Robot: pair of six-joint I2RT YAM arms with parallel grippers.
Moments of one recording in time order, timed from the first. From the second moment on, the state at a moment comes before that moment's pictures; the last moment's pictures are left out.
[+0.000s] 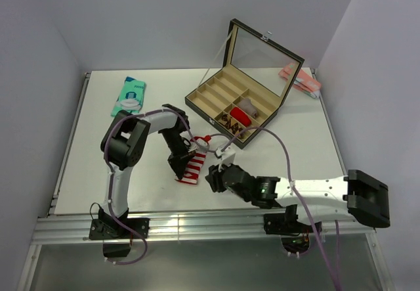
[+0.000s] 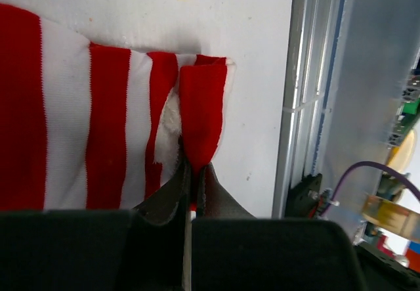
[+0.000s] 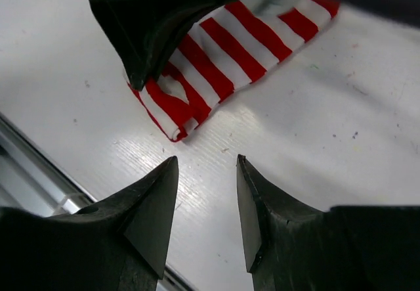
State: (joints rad) left arm -0.54 2.13 1.41 -1.31 0.73 1.09; right arm 1.23 1.10 0.44 0.14 0.44 0.52
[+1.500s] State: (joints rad) left arm -0.54 2.25 1.53 -1.40 0.71 0.95; right arm 1.38 1.85 0.94 0.05 0.61 0.01
